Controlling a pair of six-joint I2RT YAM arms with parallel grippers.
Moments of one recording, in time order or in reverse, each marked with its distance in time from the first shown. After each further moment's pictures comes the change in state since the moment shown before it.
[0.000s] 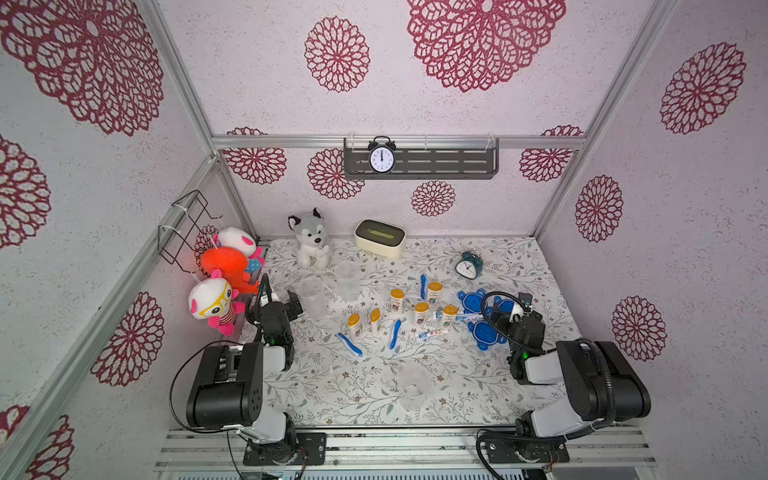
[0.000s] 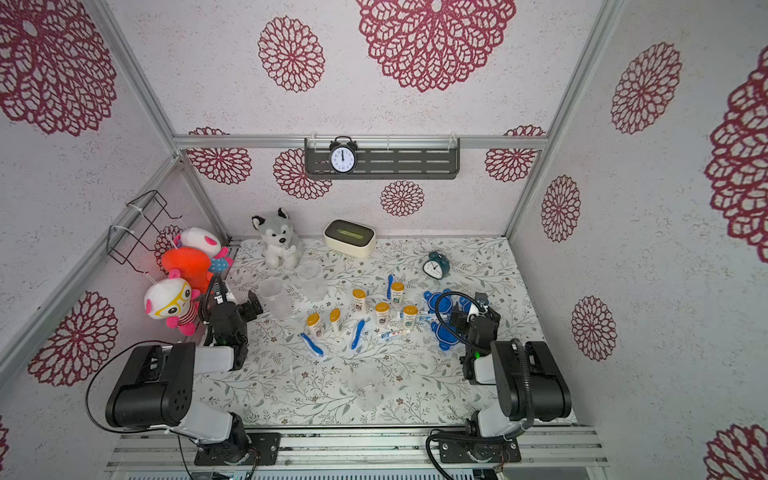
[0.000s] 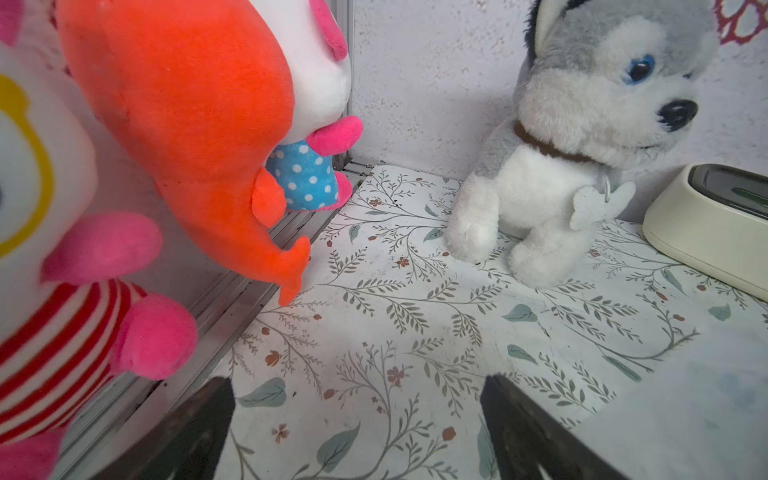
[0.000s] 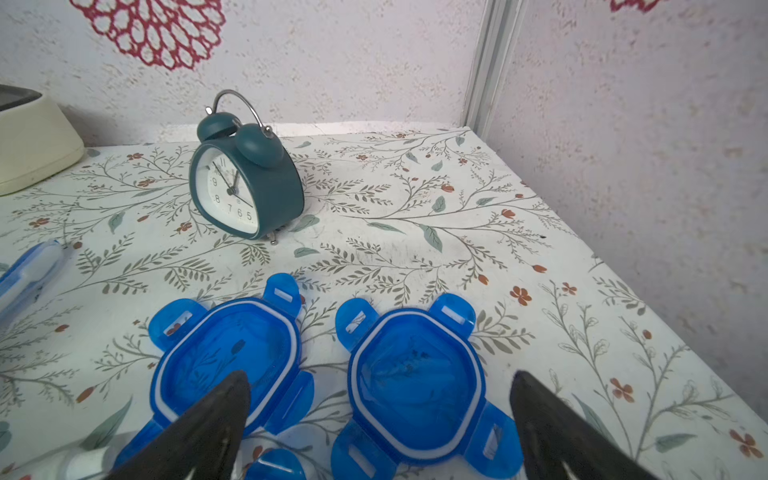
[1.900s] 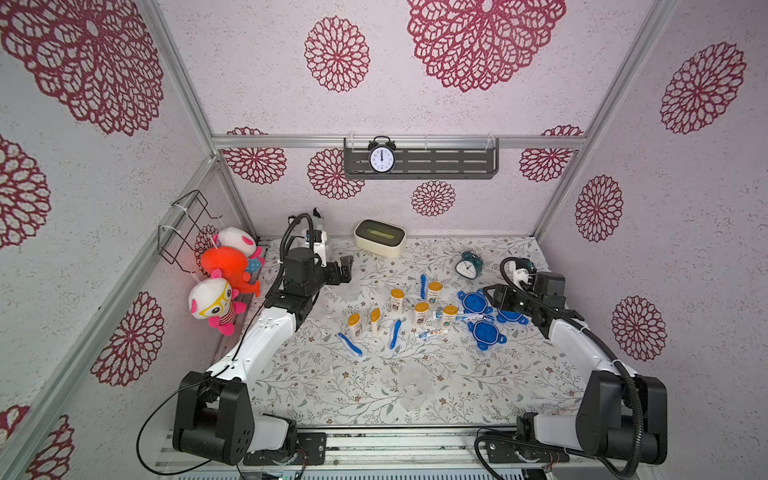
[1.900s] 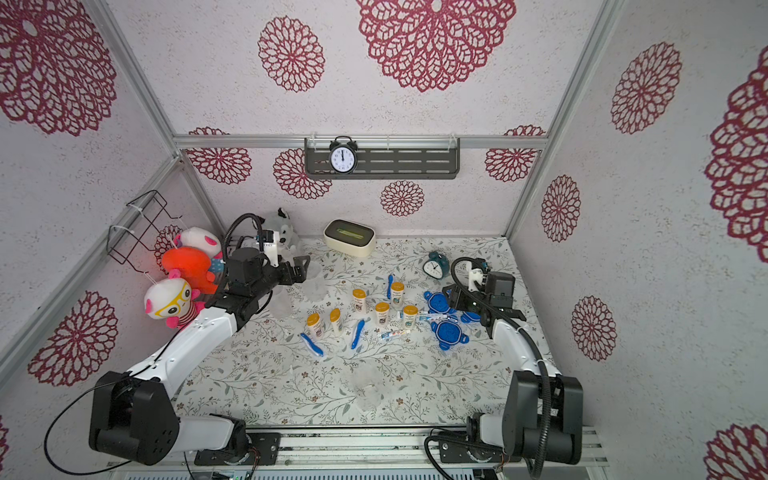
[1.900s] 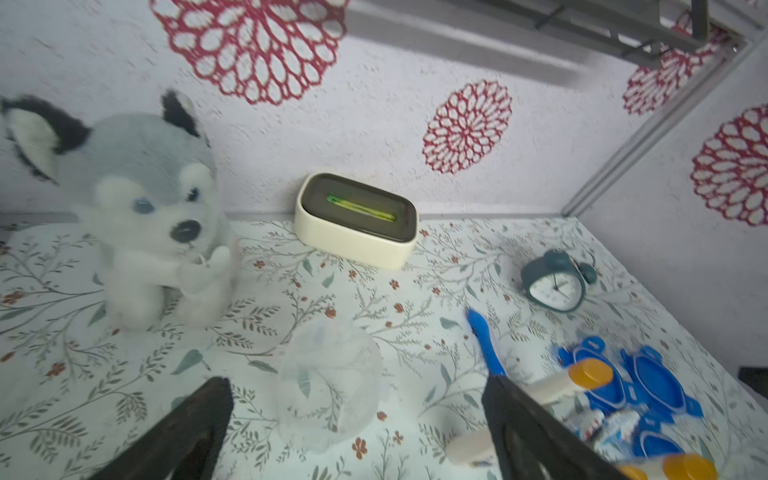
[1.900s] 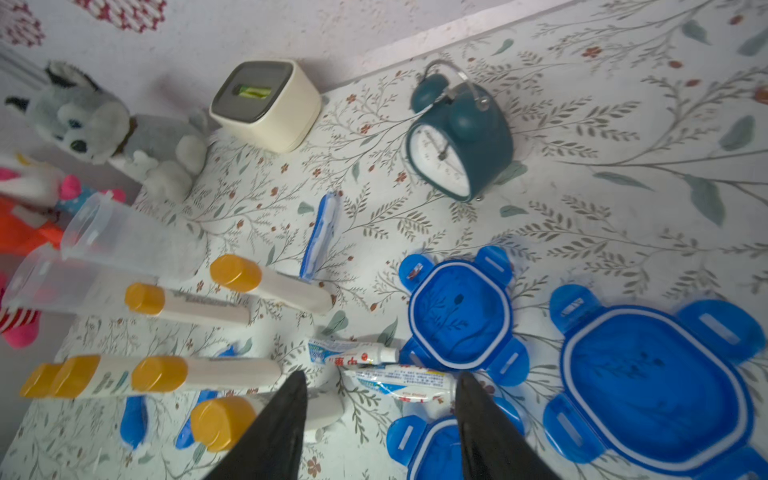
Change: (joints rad) left arm -0.309 -0.166 0.596 -0.860 0.486 -0.076; right arm -0.079 -0.219 0.565 -1.197 -0.715 0.088
